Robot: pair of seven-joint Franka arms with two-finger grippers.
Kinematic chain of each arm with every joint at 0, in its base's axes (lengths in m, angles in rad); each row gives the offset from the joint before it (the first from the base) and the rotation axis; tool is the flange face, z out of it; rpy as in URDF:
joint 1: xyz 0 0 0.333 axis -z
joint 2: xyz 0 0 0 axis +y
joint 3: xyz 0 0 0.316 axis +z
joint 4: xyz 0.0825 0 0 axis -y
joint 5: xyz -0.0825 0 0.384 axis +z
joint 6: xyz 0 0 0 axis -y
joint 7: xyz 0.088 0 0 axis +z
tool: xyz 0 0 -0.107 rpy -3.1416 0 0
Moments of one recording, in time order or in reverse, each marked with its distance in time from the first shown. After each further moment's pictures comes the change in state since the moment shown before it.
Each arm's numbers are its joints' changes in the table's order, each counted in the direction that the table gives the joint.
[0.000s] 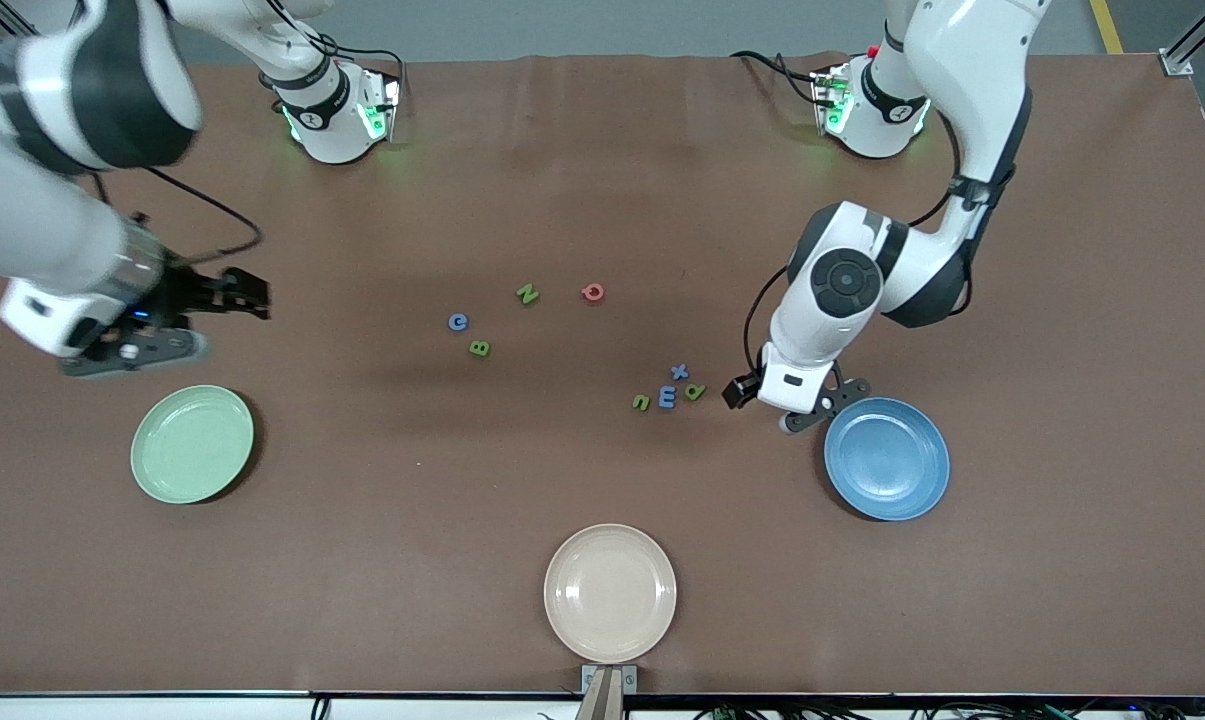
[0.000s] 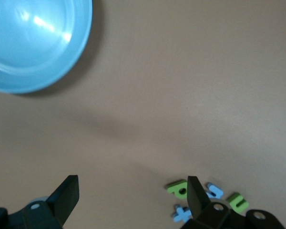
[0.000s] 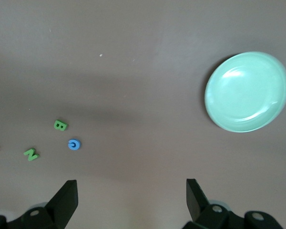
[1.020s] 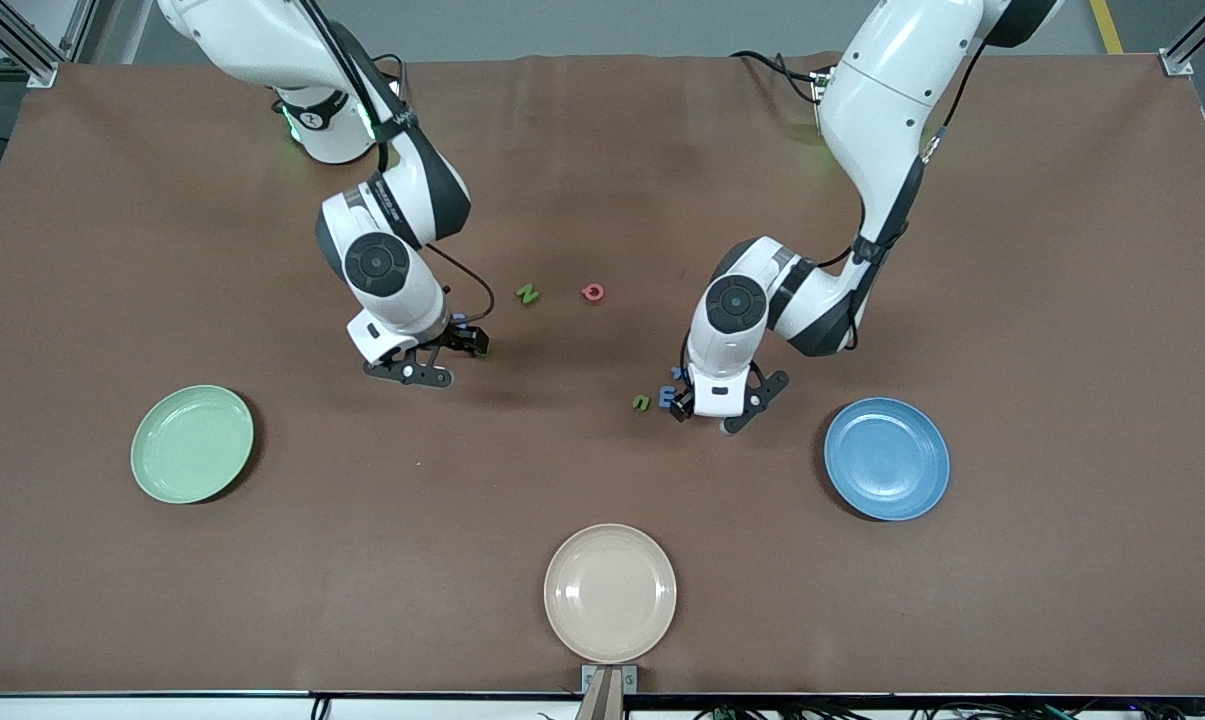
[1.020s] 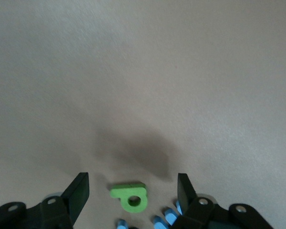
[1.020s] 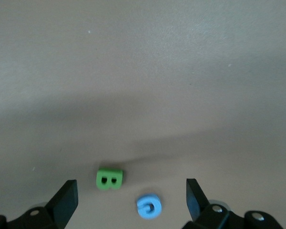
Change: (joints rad) left arm 0.123 0.240 -0.001 0.152 0.094 0.071 0.416; right arm -0.309 0.264 0.002 -0.355 0.001 0.660 -0.654
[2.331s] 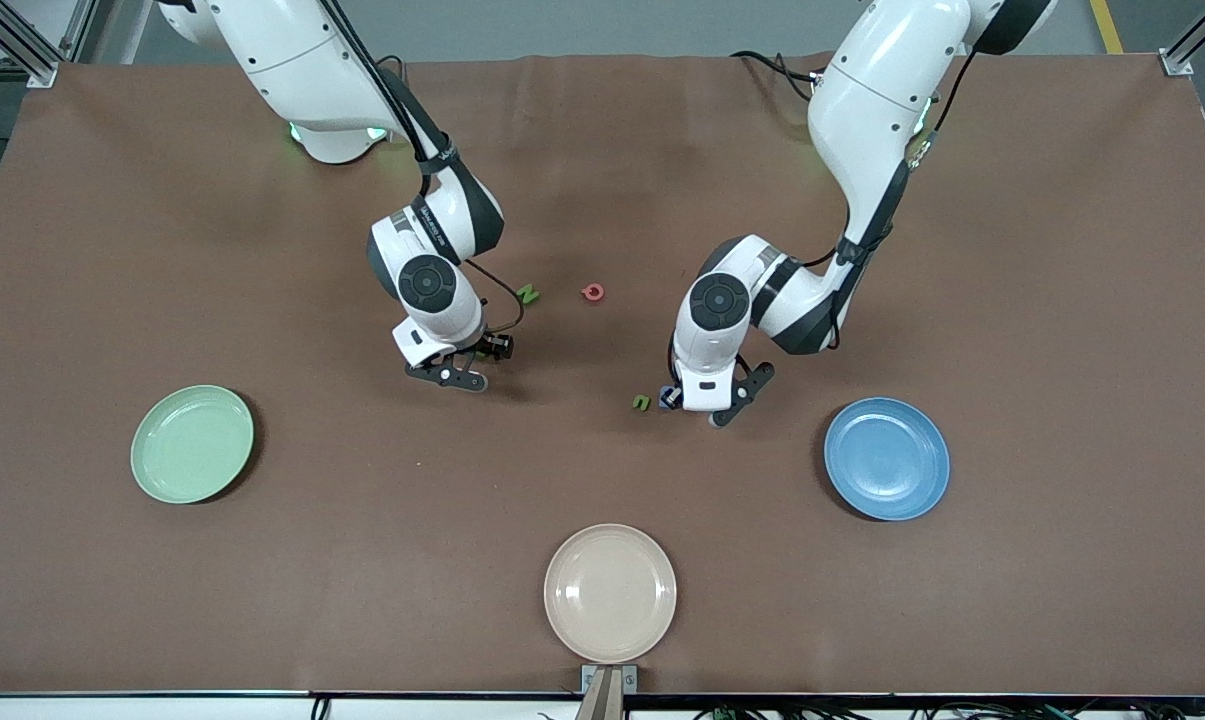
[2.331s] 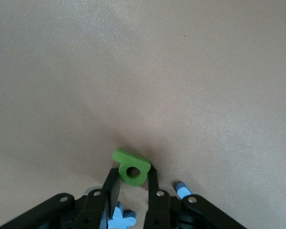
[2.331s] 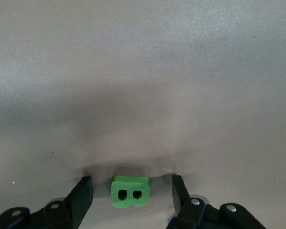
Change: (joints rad) left arm 0.001 0.012 -0.023 0.003 0.000 -0.011 0.072; right arm -0.066 0.126 0.000 0.008 0.045 0.093 -0.063
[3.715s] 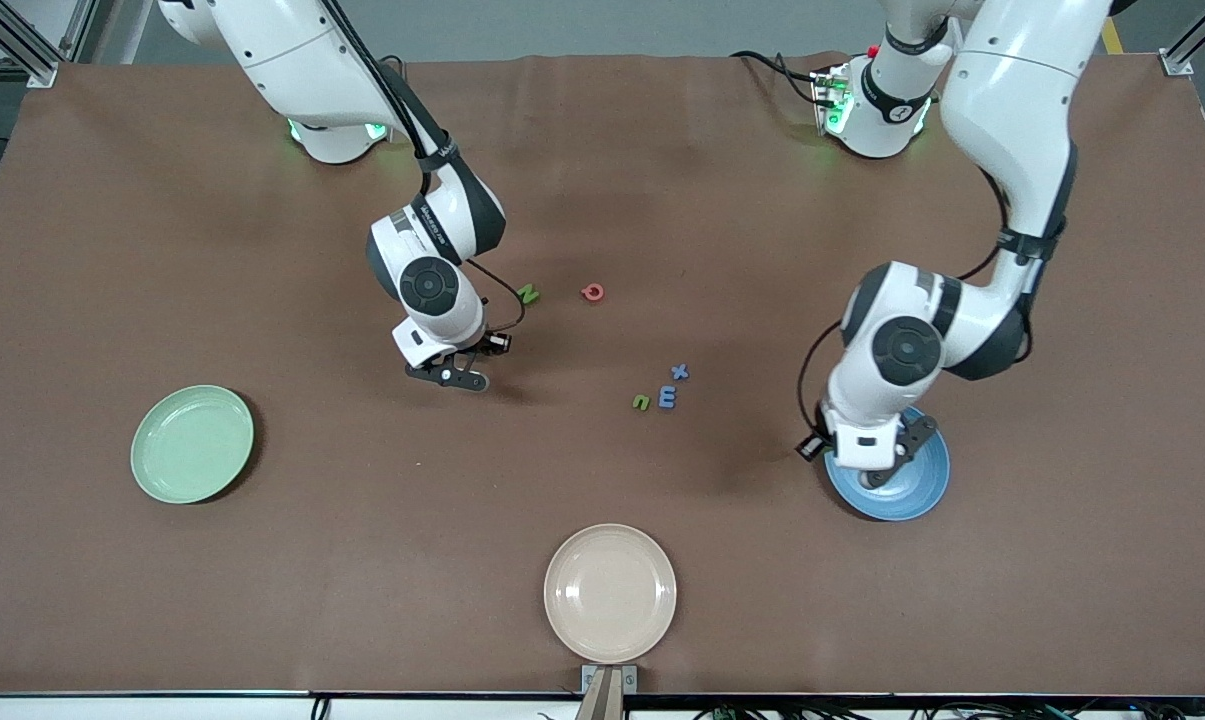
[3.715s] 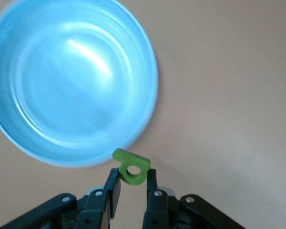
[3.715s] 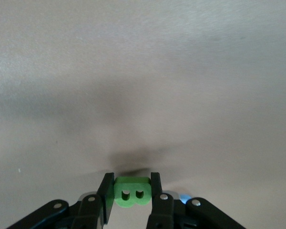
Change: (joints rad) left arm -0.321 -0.133 0.012 0.004 0.020 -0.130 -0.408; right arm 0.001 -0.033 -0.010 0.052 0.000 -0.158 0.031
